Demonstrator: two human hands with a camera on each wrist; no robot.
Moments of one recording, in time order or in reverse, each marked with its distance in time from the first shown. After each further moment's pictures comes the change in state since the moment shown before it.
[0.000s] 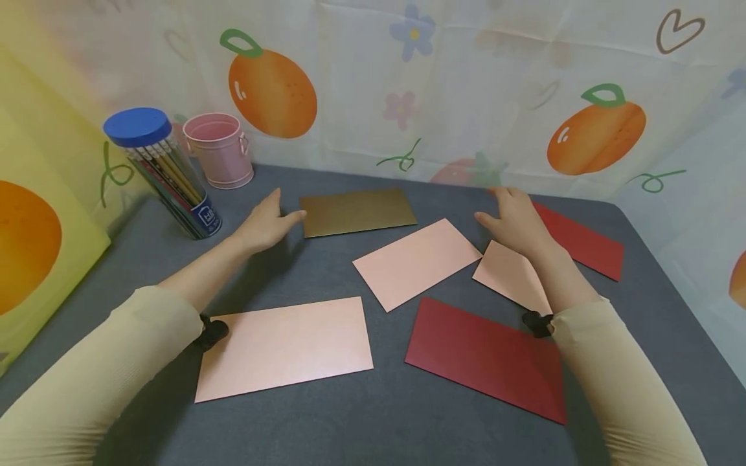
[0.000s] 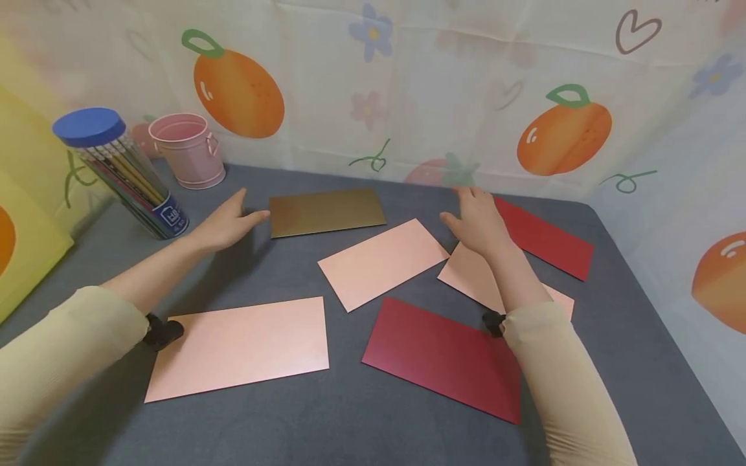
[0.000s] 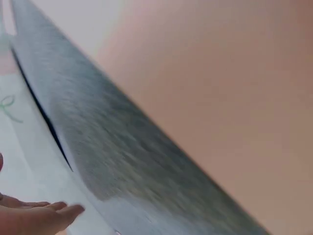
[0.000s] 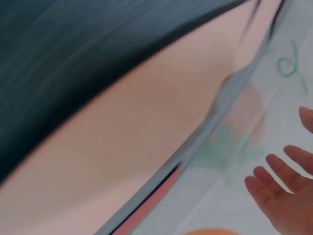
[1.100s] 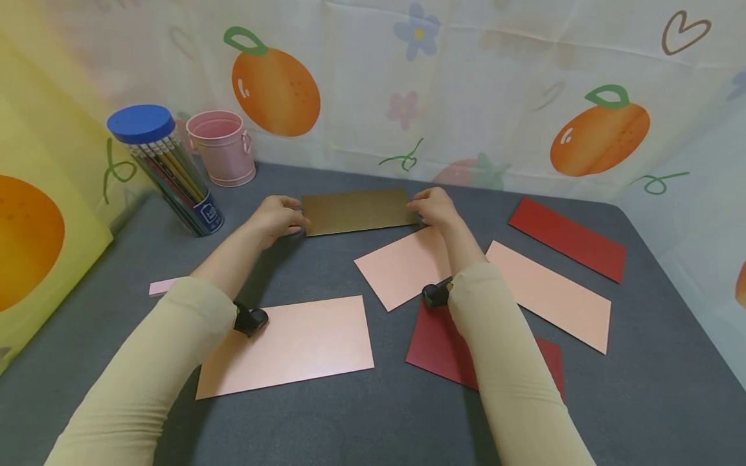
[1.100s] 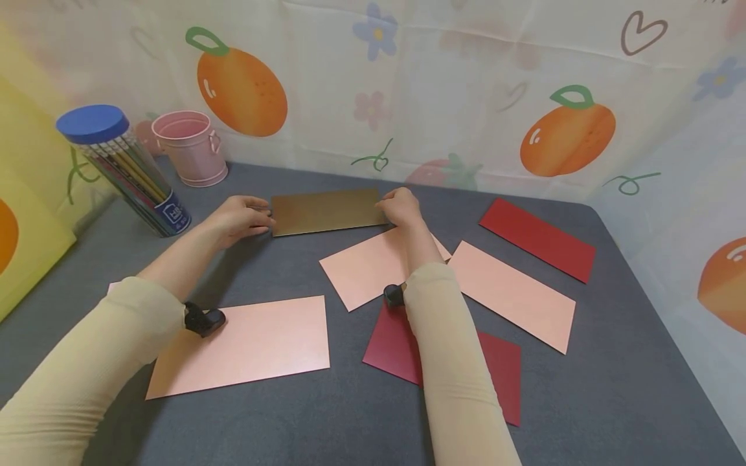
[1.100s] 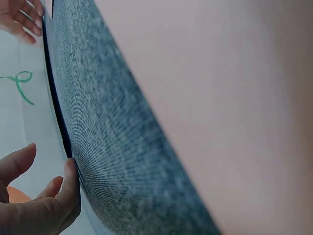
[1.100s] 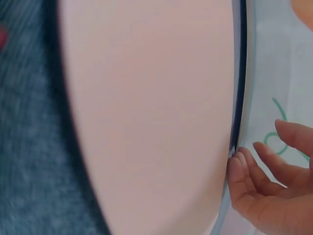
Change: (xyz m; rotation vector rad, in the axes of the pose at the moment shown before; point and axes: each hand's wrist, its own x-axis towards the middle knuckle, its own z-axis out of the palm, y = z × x) left_hand 0.016 0.008 0.007 -0.667 -0.093 -0.191; right_hand 0.072 -0.090 0.064 0.596 -0.180 0.282
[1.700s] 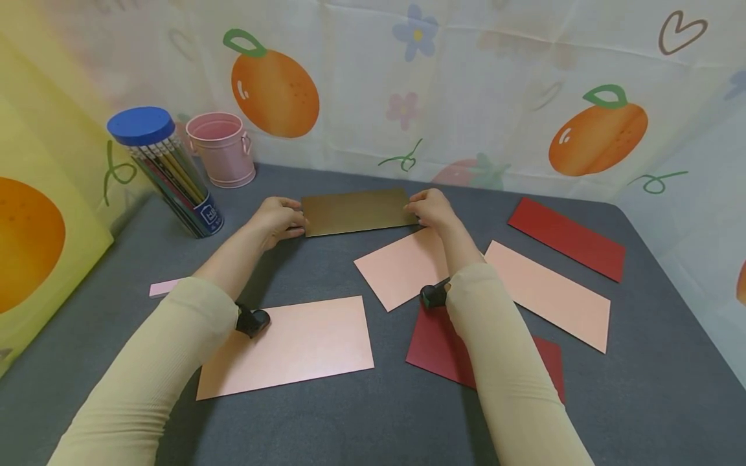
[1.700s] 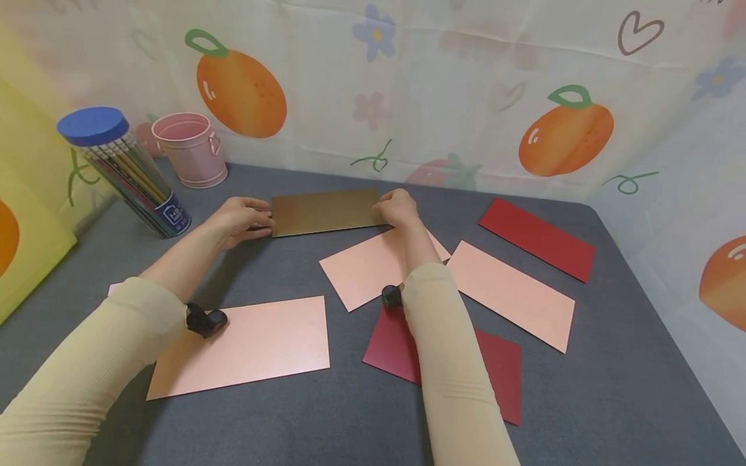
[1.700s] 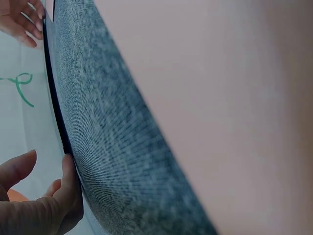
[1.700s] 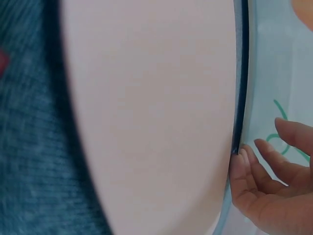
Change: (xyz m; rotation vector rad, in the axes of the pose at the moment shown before) left_hand 0.000 0.002 0.003 -0.087 0.021 -0.053; right_hand -0.001 -0.002 0.003 0.010 -0.002 0.003
